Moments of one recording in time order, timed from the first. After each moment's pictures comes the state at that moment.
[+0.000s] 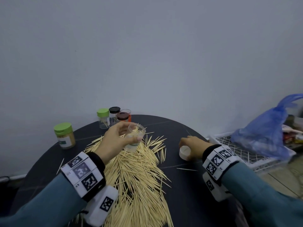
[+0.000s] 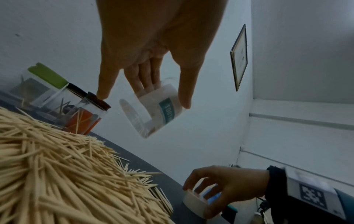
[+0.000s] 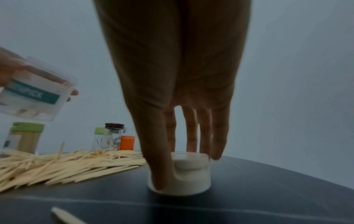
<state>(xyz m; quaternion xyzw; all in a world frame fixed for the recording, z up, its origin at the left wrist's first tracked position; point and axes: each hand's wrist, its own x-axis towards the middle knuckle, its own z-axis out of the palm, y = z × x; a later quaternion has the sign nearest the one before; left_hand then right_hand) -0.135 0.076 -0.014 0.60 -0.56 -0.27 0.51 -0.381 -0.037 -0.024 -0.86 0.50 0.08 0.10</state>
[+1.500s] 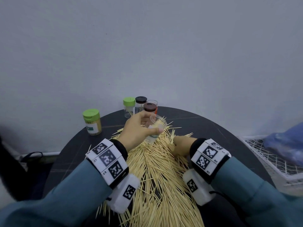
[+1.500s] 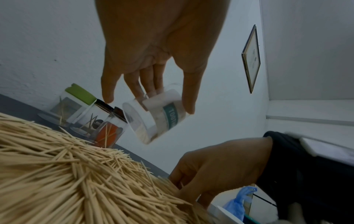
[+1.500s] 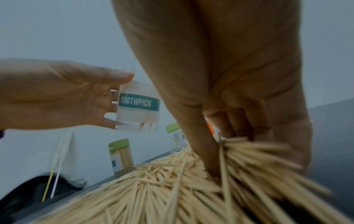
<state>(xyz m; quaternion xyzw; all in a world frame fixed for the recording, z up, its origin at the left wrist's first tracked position) -0.106 0.067 -0.019 0.62 -0.54 -0.24 0.51 -0.248 -0.004 -0.019 -0.85 0.49 0.15 0.15</state>
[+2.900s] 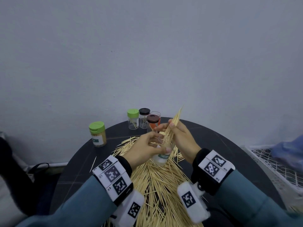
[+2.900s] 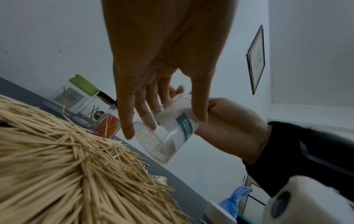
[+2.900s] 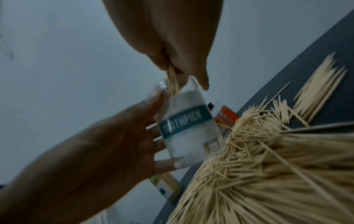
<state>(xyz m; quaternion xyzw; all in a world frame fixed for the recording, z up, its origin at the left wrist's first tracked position) -0.116 0.072 -0.021 0.60 -0.53 -0.37 0.47 -0.236 0.009 -0.002 -0.63 0.26 -0.42 0.61</state>
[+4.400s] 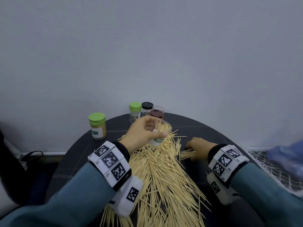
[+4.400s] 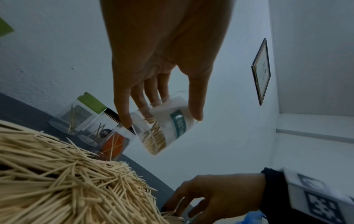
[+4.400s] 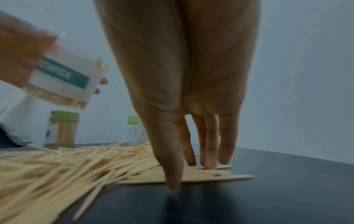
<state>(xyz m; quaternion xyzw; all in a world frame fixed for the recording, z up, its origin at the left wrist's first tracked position) -0.088 0.057 -0.011 0.60 -0.52 -0.31 0.52 -0.268 -0.062 -0.028 -0.88 0.43 0.18 0.02</state>
